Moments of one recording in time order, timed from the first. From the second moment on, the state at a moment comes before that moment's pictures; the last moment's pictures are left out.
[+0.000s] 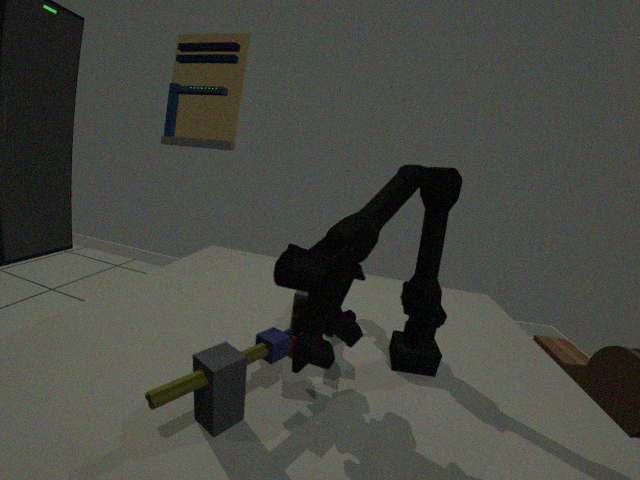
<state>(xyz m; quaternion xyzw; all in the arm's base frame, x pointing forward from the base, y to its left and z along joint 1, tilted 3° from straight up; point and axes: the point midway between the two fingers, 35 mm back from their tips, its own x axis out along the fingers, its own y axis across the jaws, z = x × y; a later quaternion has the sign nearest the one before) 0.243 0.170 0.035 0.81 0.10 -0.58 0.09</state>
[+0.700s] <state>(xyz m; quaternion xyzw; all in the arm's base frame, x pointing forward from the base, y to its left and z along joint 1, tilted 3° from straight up) 0.243 0.170 0.035 0.81 0.10 -0.58 0.09</state>
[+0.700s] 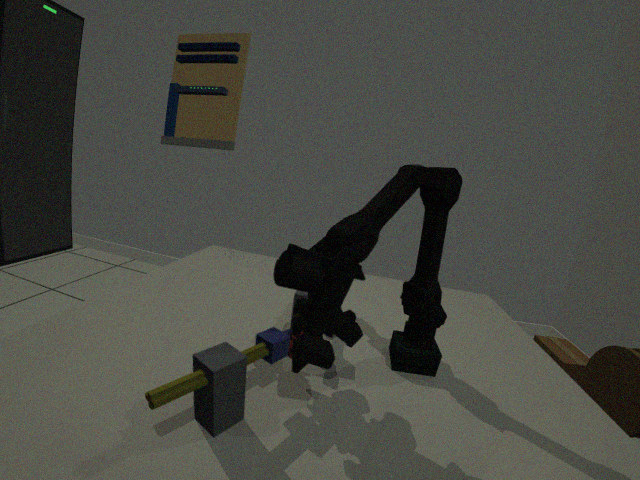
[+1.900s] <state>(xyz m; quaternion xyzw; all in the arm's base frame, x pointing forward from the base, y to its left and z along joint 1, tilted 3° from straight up) 0.243 0.170 0.035 0.81 0.10 -0.58 0.09</state>
